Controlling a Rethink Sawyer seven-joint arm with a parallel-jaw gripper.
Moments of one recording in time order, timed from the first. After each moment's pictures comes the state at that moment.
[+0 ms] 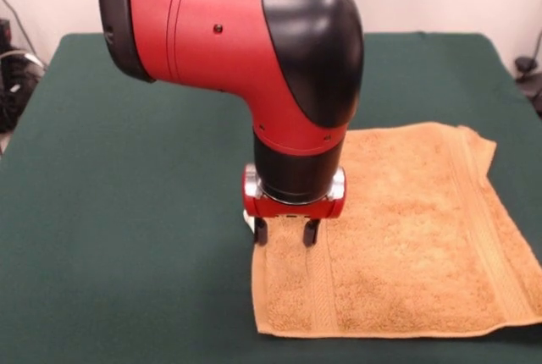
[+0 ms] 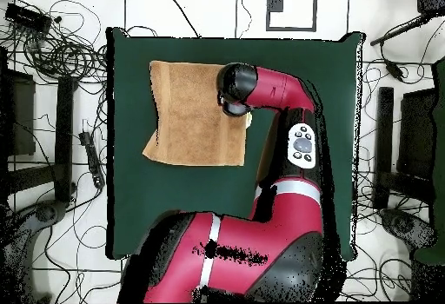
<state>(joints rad) -0.14 -0.11 -0.08 0.88 0.04 0.89 1.58</state>
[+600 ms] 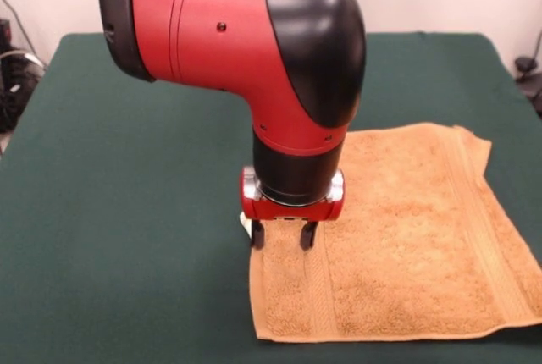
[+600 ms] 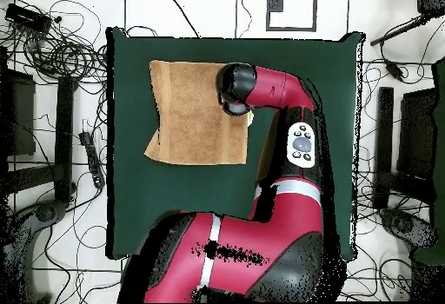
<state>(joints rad) -0.14 -0.11 -0.07 0.88 0.01 0.87 1.58</state>
